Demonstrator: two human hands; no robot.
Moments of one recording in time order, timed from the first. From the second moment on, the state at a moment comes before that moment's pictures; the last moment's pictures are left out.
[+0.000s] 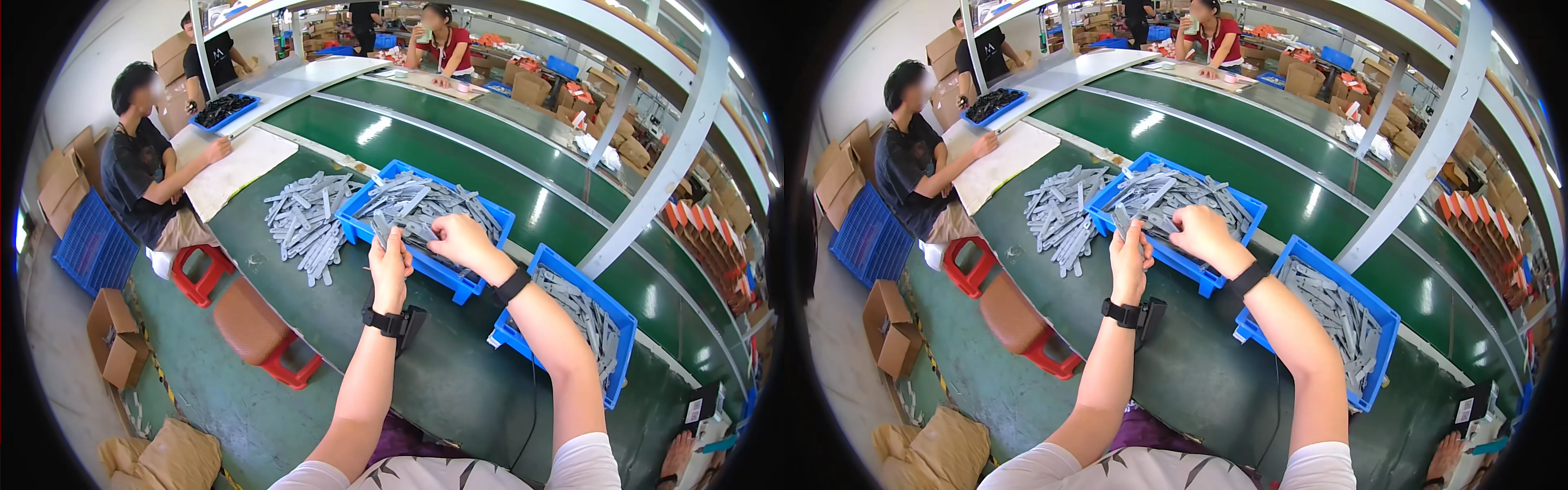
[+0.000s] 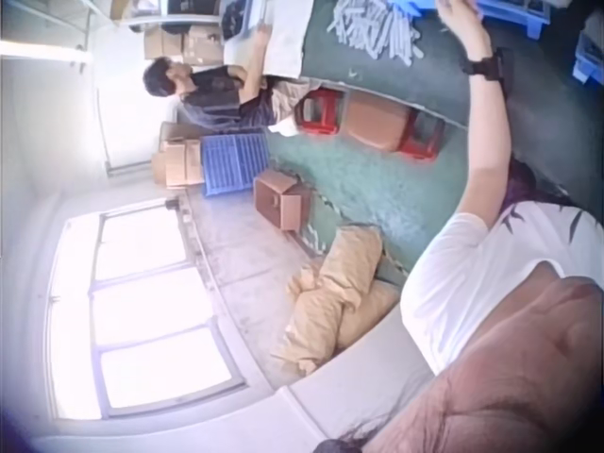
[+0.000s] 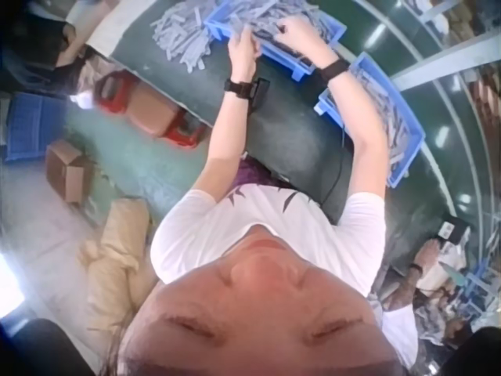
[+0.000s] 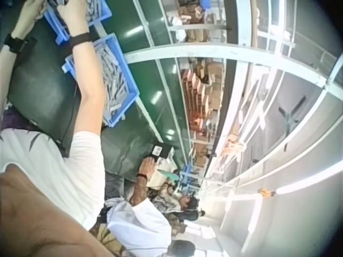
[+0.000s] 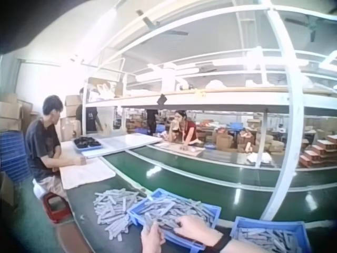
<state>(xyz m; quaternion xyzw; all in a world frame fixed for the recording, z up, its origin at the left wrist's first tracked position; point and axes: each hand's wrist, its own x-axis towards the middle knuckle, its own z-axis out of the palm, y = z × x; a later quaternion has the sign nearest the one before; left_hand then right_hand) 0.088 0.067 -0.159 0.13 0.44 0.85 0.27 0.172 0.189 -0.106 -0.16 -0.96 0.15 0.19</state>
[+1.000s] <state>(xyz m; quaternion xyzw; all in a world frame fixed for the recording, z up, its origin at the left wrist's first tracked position) 0.096 0.068 -0.150 0.21 0.40 0.83 0.33 0.184 0.196 -0.065 -0.18 -0.84 0.50 0.10</state>
